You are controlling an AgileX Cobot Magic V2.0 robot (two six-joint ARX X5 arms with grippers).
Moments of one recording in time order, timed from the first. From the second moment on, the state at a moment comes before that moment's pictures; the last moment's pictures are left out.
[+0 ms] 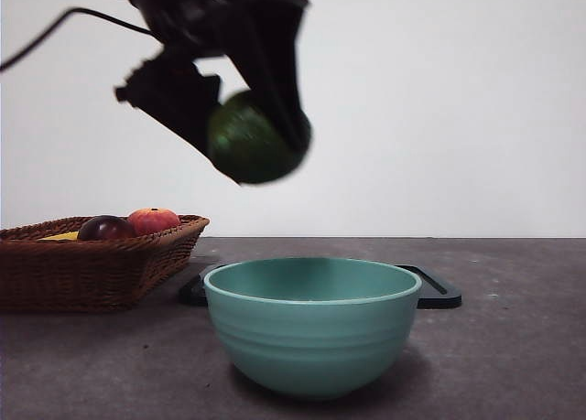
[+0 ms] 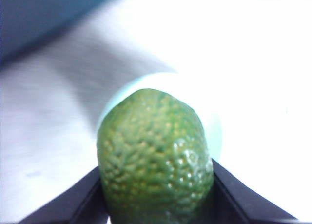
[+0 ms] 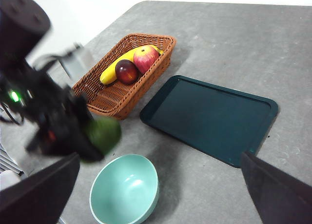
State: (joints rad) left arm -0.81 1.54 1.27 -0.85 0.24 -0.22; right arm 0.14 0.62 0.92 -0.77 -0.61 0.07
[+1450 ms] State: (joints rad) left arm -0.91 1.85 1.29 -0.76 0.21 -0.23; right arm 0.14 0.62 0.92 -0.78 -0.61 0.07
